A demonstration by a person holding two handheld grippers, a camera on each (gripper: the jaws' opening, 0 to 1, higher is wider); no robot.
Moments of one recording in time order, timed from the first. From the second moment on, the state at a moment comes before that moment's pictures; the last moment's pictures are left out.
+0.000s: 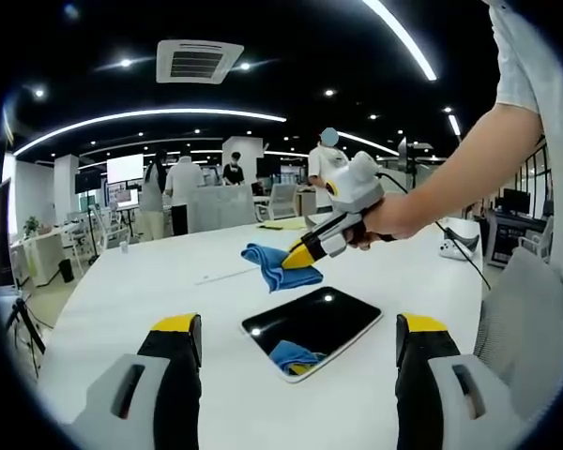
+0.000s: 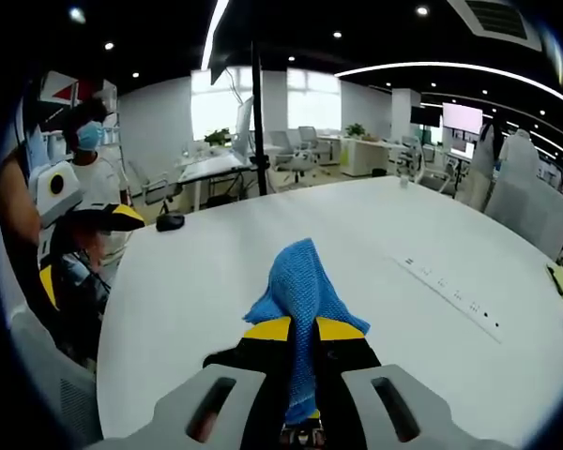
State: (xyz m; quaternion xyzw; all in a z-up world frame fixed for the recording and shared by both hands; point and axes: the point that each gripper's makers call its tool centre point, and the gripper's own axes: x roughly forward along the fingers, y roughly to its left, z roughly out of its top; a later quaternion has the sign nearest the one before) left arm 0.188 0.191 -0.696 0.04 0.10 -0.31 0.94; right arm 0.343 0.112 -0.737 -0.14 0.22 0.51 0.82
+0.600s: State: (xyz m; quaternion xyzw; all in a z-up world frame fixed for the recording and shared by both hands) left arm 0.194 0.196 -0.696 0.04 0.10 -0.31 0.94; right arm 0.354 0.120 -0.750 -0.14 0.23 0.51 0.82
